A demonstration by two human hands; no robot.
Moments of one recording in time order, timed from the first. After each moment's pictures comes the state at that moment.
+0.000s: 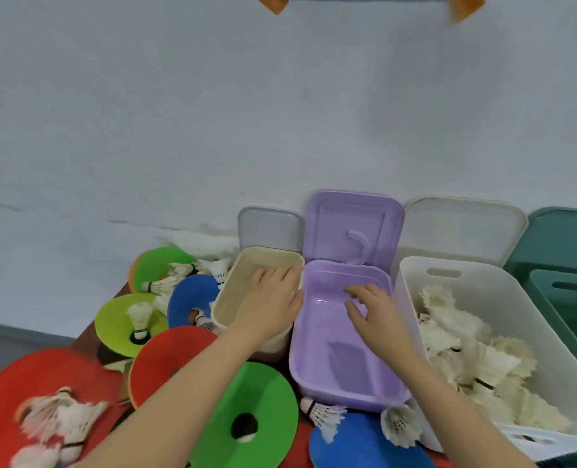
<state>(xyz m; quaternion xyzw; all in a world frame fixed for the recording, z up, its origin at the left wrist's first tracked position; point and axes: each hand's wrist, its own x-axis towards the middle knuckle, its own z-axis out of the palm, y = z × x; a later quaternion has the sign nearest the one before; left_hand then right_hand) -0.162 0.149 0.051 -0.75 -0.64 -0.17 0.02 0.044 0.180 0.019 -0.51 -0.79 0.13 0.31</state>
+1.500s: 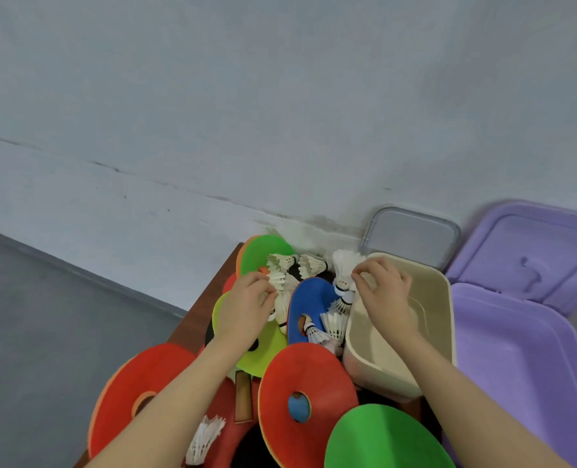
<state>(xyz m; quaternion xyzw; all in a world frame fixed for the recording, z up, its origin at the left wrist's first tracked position) -0.446 0.132 -0.019 -0.54 -0.76 -0.35 -0.04 -0.243 0.244 -0.008 -0.47 -0.78 0.16 0.37</state>
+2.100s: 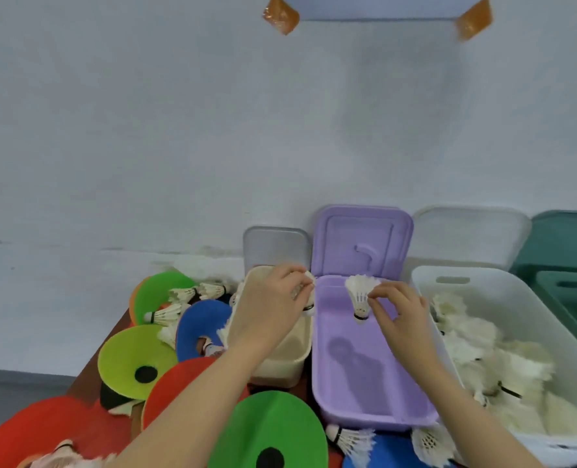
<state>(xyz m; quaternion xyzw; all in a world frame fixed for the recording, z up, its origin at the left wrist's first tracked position) -0.203 0.170 0.061 -0.71 -0.53 -0.46 0.01 0.017 0.184 0.030 -0.51 -0.72 0.06 0.46</state>
